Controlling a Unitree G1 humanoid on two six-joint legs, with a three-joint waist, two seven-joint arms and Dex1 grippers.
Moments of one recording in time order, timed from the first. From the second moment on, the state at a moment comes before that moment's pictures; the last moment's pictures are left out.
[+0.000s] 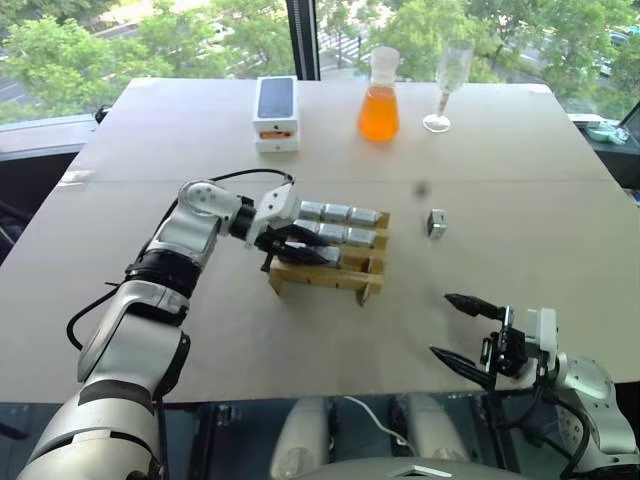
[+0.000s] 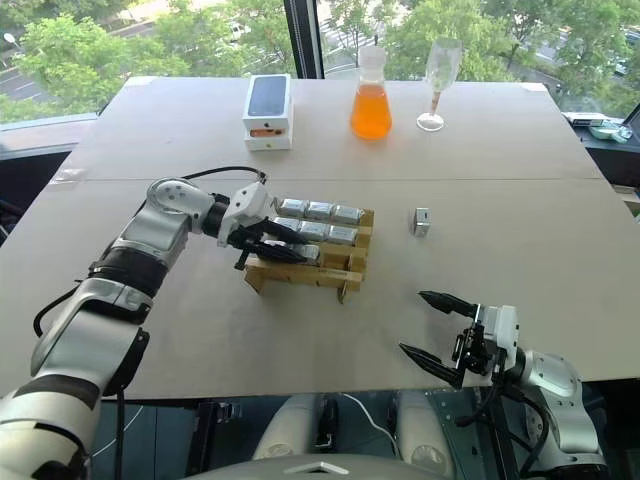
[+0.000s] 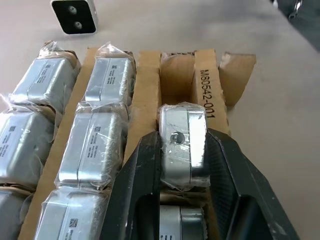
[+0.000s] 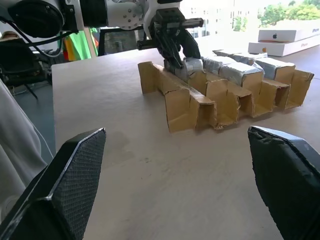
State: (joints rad) left arm -0.91 0.67 -0.39 0.67 -0.34 -0.04 -1.61; right arm 0.20 -0.45 -0.02 -0.10 0.58 -0.22 1.21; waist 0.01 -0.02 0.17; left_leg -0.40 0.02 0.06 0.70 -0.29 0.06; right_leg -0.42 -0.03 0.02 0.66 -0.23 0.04
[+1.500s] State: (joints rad) left arm -0.82 0.74 -0.32 0.41 -0.44 0.10 -1.61; right arm 0.16 -0.41 -0.04 -0.10 0.57 -0.19 1.11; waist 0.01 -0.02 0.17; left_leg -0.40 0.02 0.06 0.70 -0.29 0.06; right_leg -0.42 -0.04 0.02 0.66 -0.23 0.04
